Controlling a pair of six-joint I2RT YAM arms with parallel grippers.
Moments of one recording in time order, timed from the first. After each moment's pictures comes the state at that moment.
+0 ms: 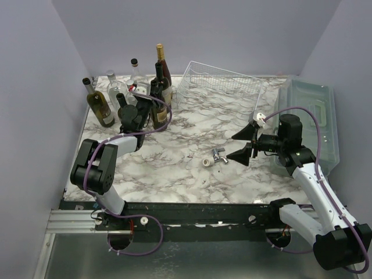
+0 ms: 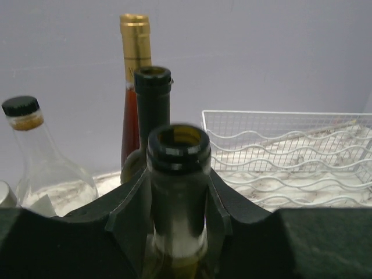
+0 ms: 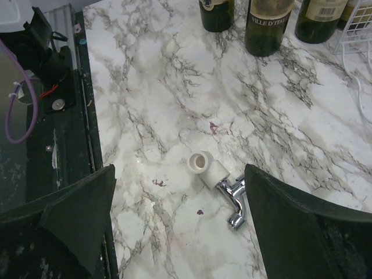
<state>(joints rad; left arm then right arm) -0.24 1.66 0.80 1.15 0.11 -0.07 0.17 0.92 0.75 -0.29 -1.06 -0.28</state>
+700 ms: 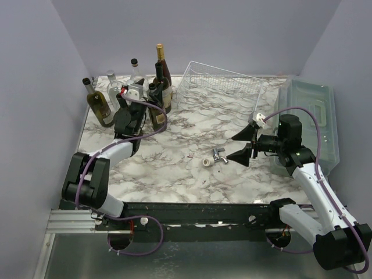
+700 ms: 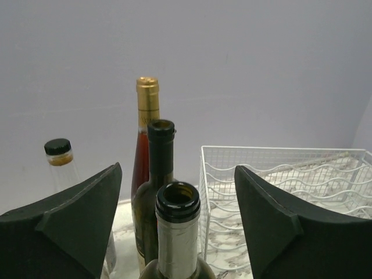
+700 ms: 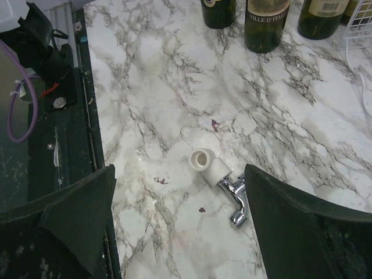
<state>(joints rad) -0.24 1.52 0.74 1.21 0.09 -0.07 0.17 0.92 0.75 -0.31 -1.06 -0.29</state>
